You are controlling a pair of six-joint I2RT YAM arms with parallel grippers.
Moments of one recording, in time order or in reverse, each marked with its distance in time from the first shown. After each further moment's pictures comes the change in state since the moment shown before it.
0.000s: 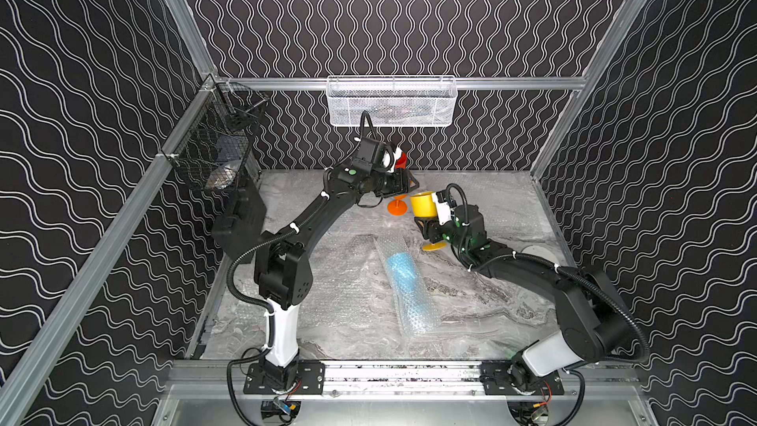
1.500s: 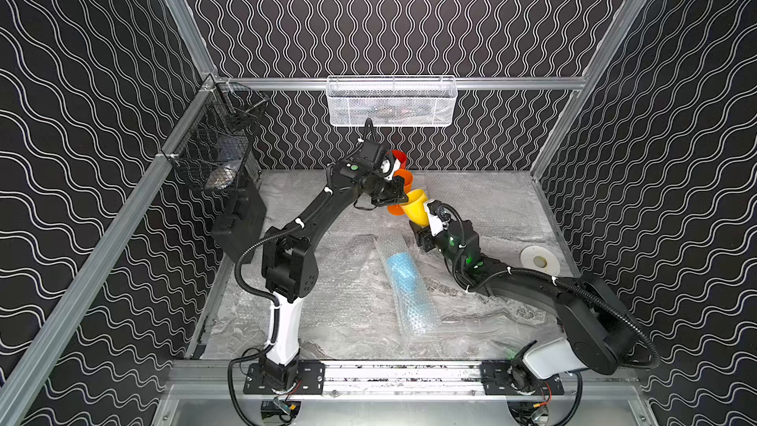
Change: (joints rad) left arm 0.006 0.072 0.088 -0.237 0.040 0.059; right arm 0.124 -0.040 -0.099 0.196 0.219 -0.121
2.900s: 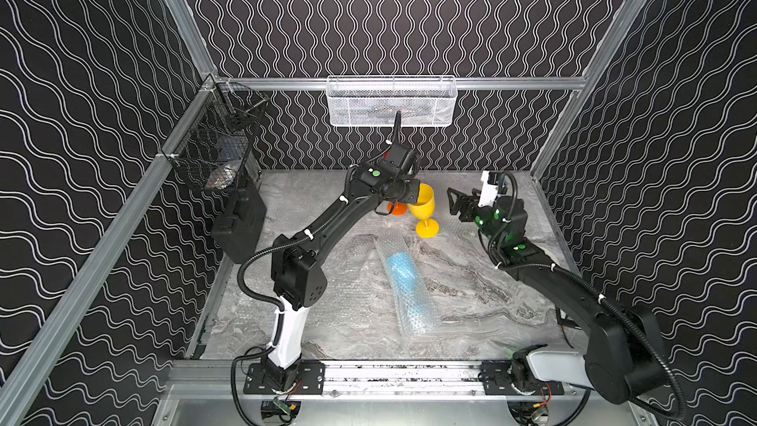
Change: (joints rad) left arm -0.183 0.010 0.120 -0.038 -0.567 0.142; right arm -0.356 -0.160 0.132 -0.249 -0.237 0.415
